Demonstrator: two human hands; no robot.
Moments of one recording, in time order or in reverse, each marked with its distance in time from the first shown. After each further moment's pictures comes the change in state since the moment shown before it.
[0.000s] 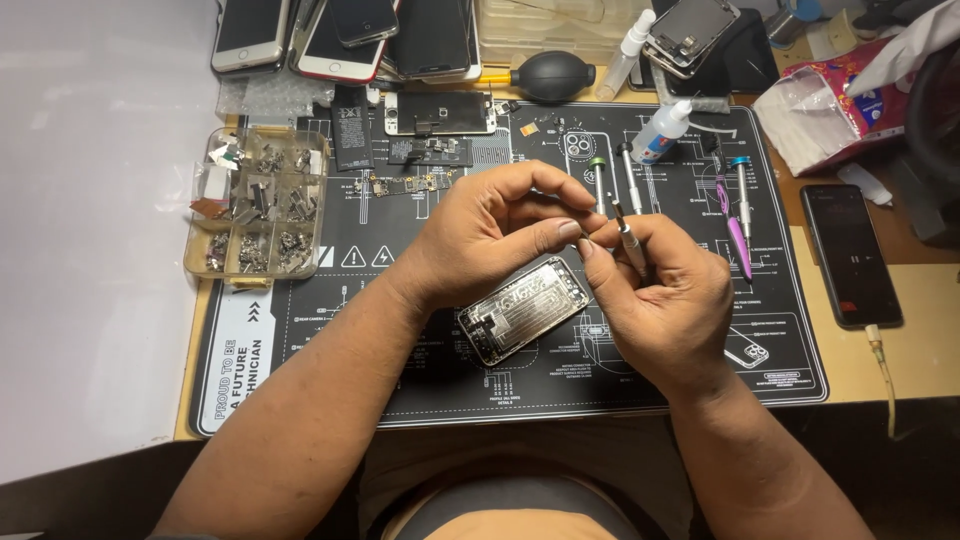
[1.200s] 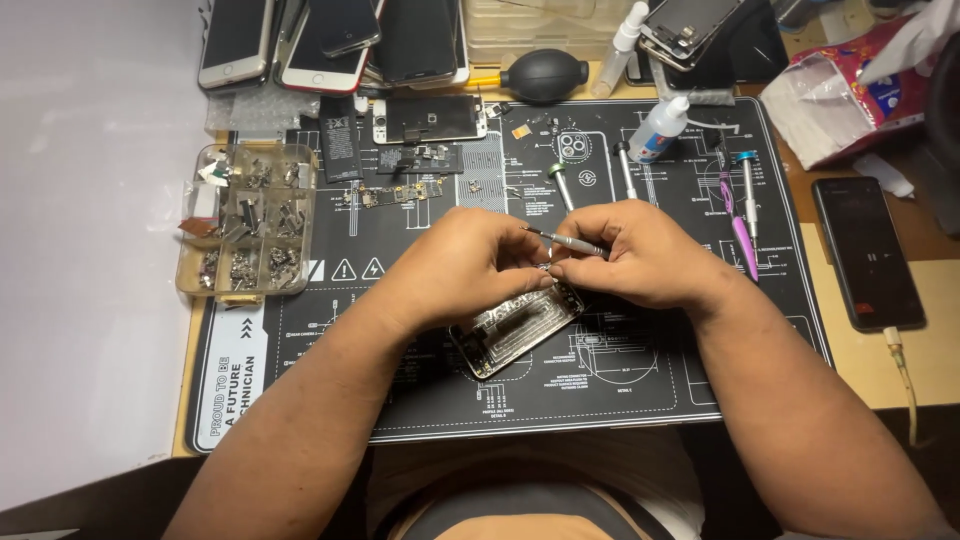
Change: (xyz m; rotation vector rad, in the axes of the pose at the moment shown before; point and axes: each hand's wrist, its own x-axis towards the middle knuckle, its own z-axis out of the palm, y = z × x) left_hand 0.010 -0.004 -0.006 0.763 -0.100 -0.506; right_hand 0.069 0.067 -0.002 0.263 -0.753 0.218
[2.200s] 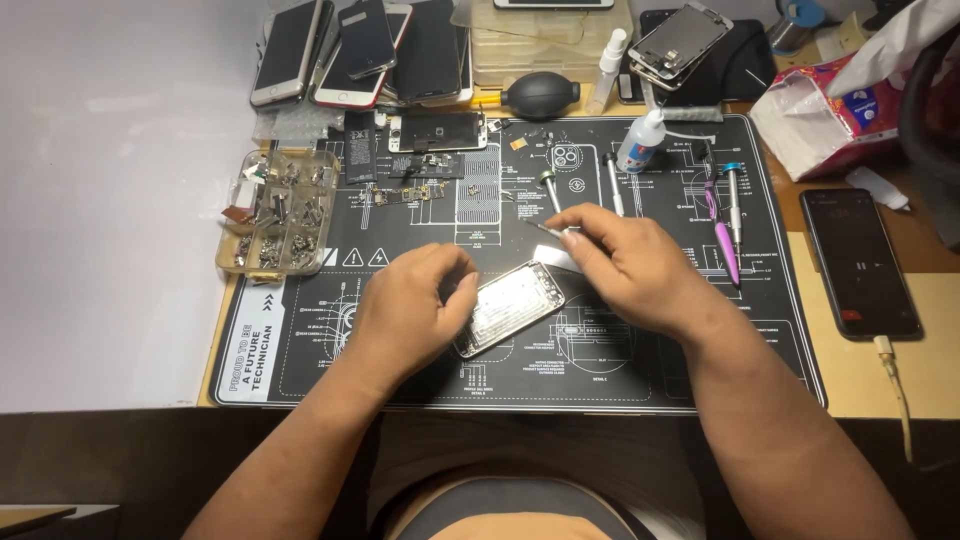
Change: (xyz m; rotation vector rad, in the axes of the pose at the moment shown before) left_hand -0.063 -0.011 0.044 0.323 0.551 0.067; right_hand -0.041 -0.002 0.001 -0.241 0.207 -0.142
